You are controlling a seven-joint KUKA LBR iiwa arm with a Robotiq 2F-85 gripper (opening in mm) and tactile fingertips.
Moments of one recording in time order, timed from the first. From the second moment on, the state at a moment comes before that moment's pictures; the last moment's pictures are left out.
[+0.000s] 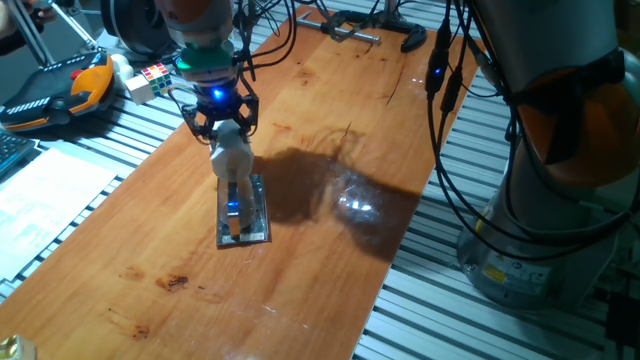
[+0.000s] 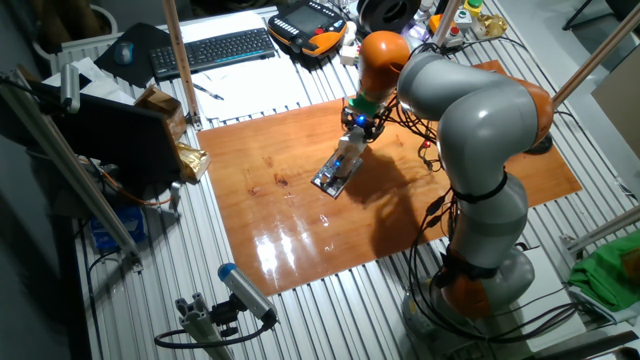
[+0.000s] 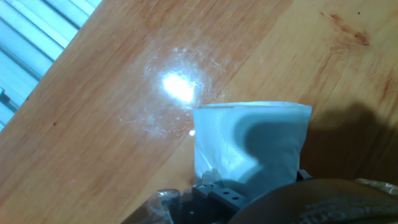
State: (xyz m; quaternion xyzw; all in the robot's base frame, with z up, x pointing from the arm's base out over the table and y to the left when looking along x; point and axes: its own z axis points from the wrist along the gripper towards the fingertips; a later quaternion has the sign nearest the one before) arm 0.578 0.052 0.118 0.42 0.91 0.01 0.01
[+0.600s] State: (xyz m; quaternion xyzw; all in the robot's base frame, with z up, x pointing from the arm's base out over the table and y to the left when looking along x) arm 0.570 0.065 0.118 0.42 0.91 0.00 0.01
